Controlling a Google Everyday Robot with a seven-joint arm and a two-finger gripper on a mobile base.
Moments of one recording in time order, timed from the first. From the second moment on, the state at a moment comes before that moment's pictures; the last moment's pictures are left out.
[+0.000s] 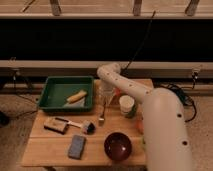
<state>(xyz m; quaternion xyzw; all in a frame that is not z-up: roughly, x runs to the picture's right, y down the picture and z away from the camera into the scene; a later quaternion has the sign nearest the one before) 0.003 0.106 0.939 -0.32 -0.24 -0.45 0.80</state>
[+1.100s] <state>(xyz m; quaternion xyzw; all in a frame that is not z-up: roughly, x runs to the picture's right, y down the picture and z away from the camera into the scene) 0.011 0.080 0.905 -0.28 -0.23 -0.47 0.81</state>
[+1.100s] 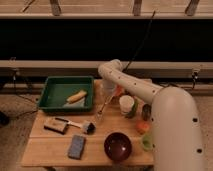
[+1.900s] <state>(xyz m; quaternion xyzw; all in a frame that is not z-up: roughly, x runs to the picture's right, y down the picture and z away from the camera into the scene) 0.023 0.055 0.843 -0.24 -0.21 -0.48 0.82</state>
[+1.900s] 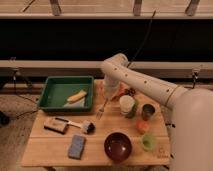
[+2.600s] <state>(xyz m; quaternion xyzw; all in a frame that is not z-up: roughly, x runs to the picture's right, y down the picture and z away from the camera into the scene) 0.058 0.049 0.823 -0.23 -0.19 -0.46 0.84</state>
